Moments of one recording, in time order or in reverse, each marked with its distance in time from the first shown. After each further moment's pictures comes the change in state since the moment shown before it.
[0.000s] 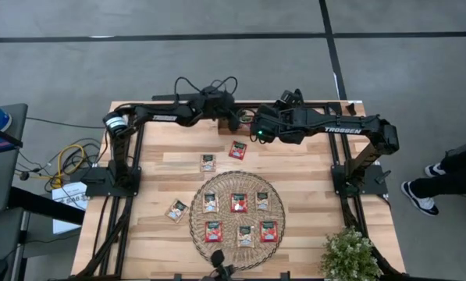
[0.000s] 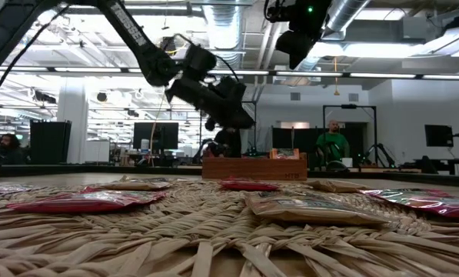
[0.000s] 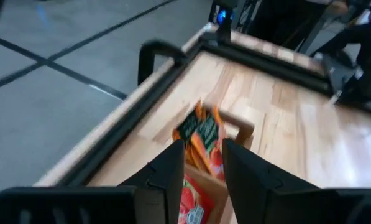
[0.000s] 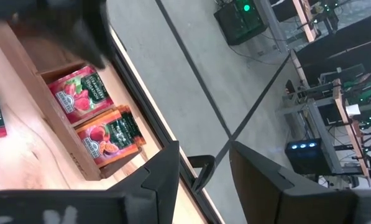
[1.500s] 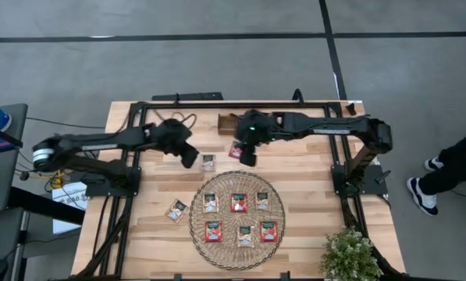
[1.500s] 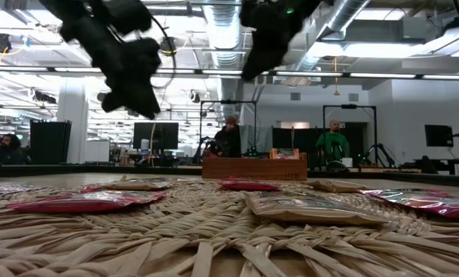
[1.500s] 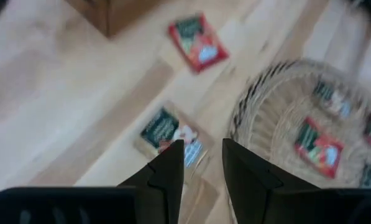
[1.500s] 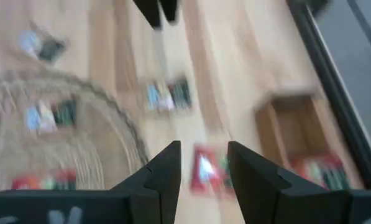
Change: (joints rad) left arm -0.229 -0.817 -0.486 -0.770 -0.151 -0.362; right arm -0.037 0.069 -0.114 0.505 -0.889 -0.194
